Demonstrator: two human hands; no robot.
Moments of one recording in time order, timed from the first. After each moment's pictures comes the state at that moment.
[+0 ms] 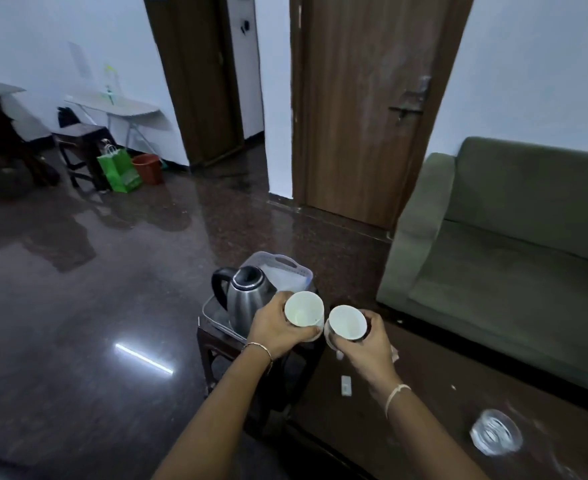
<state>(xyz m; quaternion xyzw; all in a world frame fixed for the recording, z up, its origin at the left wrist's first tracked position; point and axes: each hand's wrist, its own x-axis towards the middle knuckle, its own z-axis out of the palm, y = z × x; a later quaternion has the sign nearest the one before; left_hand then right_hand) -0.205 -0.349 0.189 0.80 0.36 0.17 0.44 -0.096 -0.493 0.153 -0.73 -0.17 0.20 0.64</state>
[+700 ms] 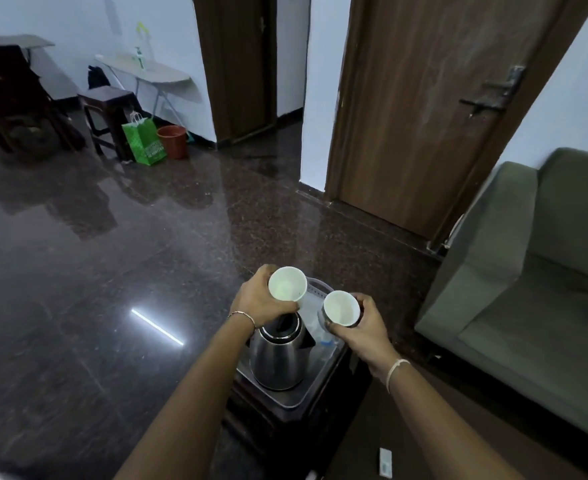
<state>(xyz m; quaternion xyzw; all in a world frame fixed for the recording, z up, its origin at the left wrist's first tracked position) -0.144 -0.109 0.176 0.78 0.43 0.17 0.43 -0.004 -0.273 0.147 -0.74 -0.27 0.26 0.56</state>
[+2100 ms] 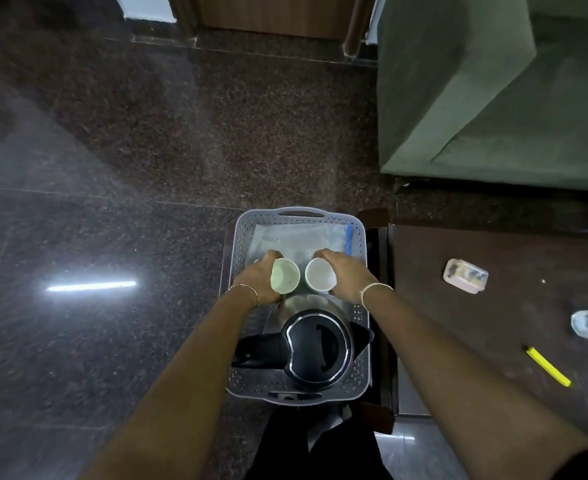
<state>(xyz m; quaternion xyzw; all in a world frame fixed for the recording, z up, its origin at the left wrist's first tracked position) -0.019 0.055 -0.060 0.88 0.17 -0.31 0.32 0.058 -0.135 -0.050 -0.89 -0.25 0.36 0.14</state>
